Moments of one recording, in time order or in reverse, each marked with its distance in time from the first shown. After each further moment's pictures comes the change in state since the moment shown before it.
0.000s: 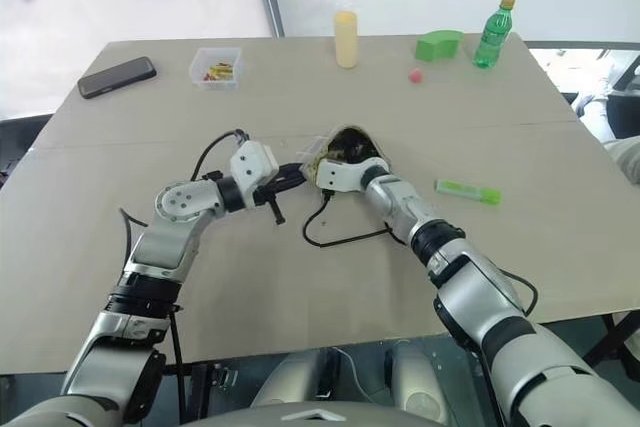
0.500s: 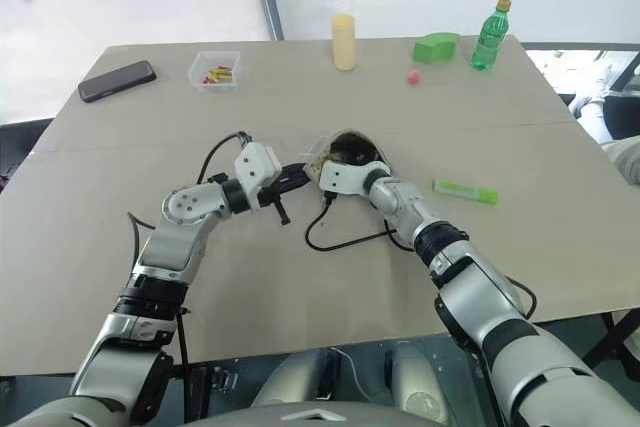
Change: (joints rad) left arm 0.028 -0.020 0.008 0.003 0.000 -0.028 0.022; right arm 0.016 -0.018 -0.038 0.005 0.032 -0.040 0.114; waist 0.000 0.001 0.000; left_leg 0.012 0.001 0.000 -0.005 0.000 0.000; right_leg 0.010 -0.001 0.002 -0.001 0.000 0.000
